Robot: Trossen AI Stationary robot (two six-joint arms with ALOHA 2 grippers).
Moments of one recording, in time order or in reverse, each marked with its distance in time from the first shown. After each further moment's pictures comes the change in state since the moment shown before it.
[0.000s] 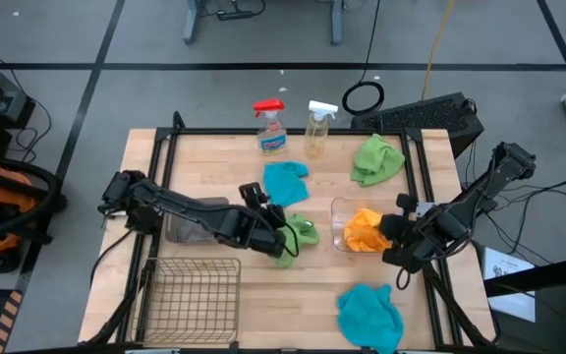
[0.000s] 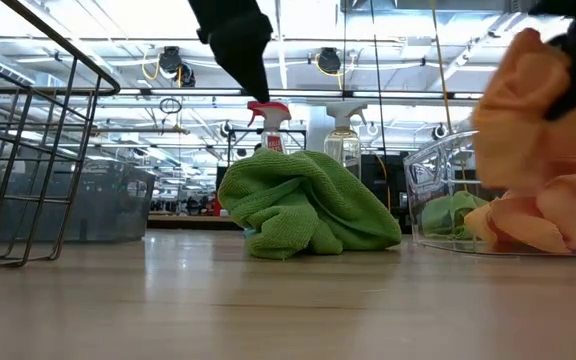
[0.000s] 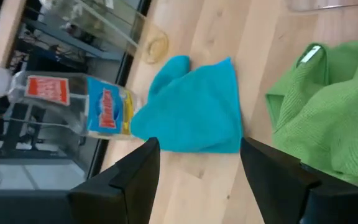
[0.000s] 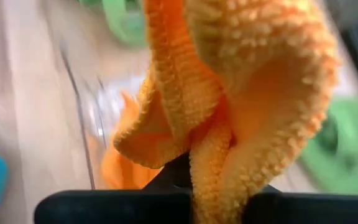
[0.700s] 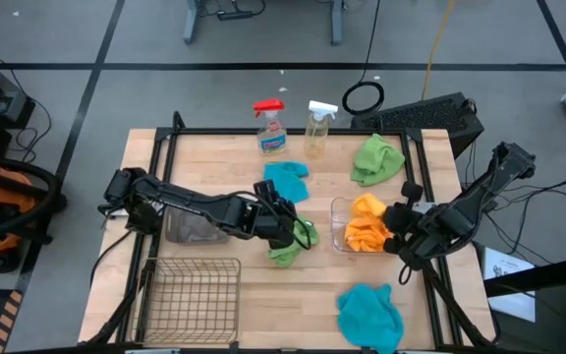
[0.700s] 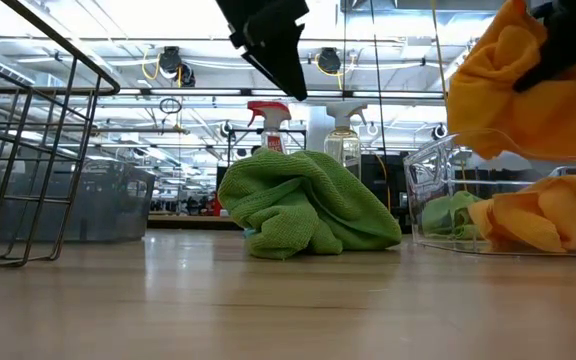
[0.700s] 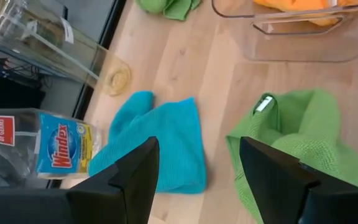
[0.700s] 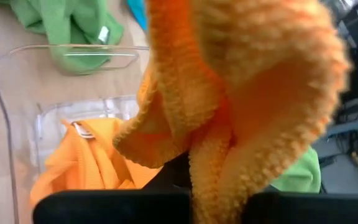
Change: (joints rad) left arm 0.058 0.000 0.000 0.228 0.159 0.136; right arm 0.000 0.012 0.093 -0.137 0.220 -0.104
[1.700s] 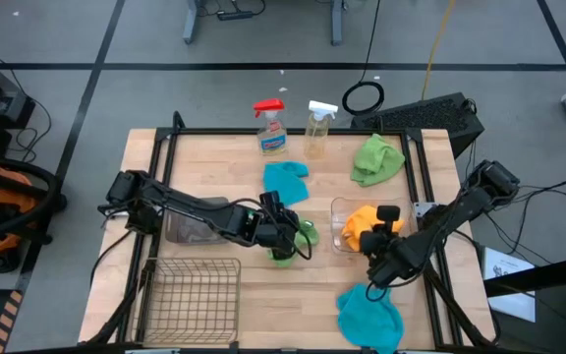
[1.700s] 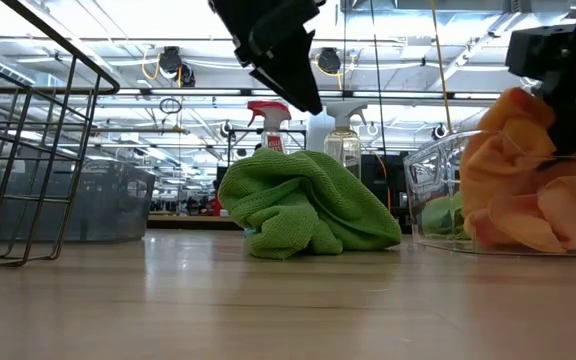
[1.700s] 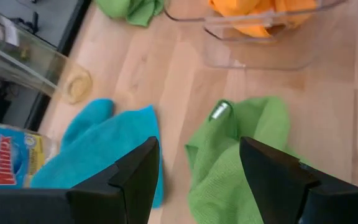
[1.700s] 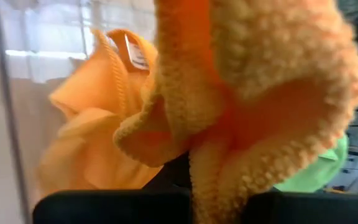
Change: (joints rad) left arm -0.030 0.024 -0.080 0.164 0.076 -0.010; right arm -0.046 0.411 -0.035 0.114 -0.179 -0.047
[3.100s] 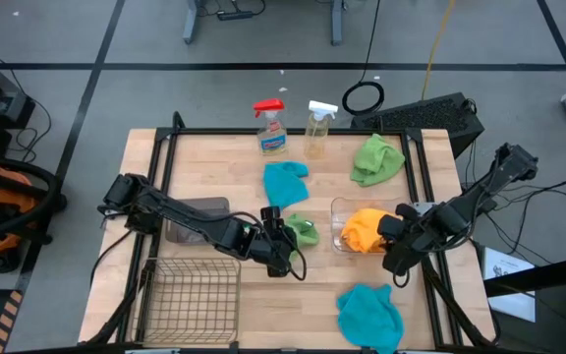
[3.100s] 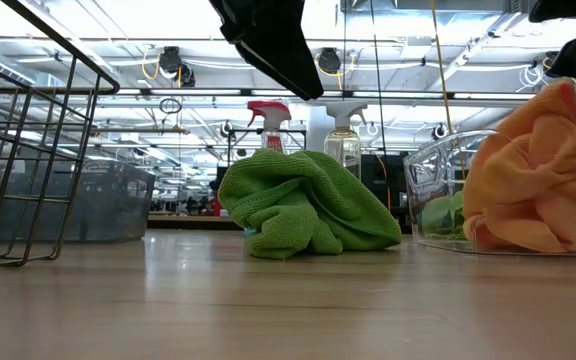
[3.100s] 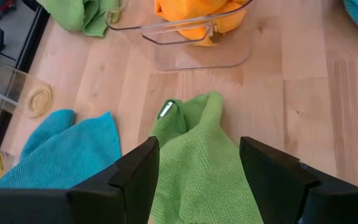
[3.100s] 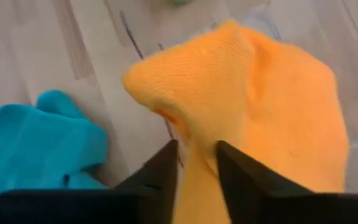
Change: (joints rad) left arm -0.085 -0.001 0.000 0.016 0.052 0.002; right arm -0.018 -0.419 0.000 0.110 -0.351 0.227
